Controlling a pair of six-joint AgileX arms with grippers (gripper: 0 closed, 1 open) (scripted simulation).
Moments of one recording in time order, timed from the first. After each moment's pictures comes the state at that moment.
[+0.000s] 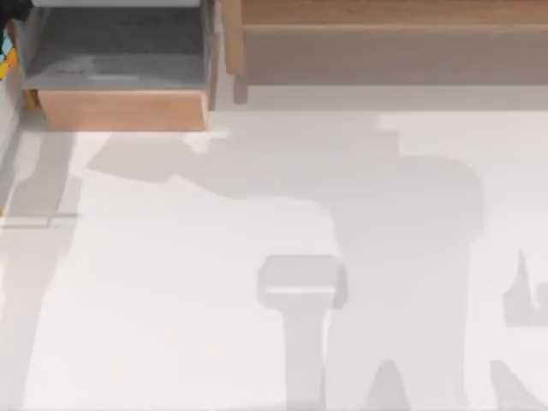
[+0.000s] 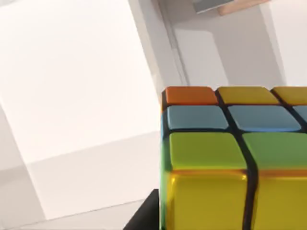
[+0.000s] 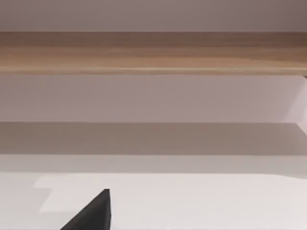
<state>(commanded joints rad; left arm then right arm) 0.05 2.41 2.67 -1.63 -0.06 0.39 0.00 0.00 0.00 0.00 0.00 0.00</state>
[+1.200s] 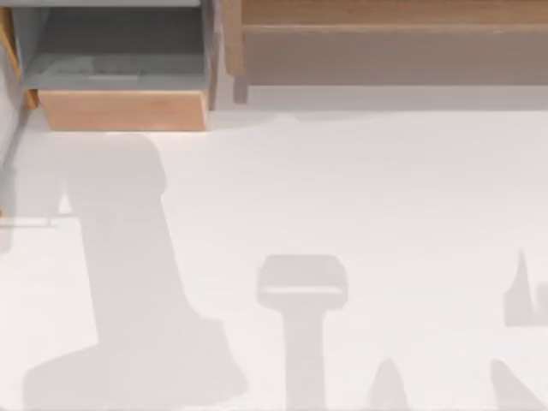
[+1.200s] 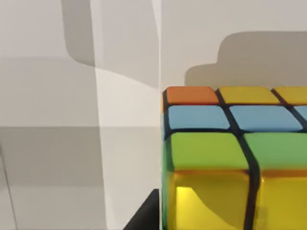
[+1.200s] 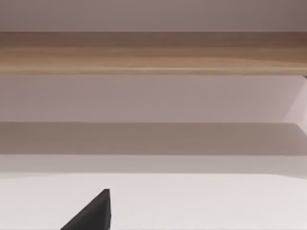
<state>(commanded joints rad) 0.33 2.75 2.82 -1.64 0.00 0.36 0.00 0.00 0.00 0.00 0.00 0.00</state>
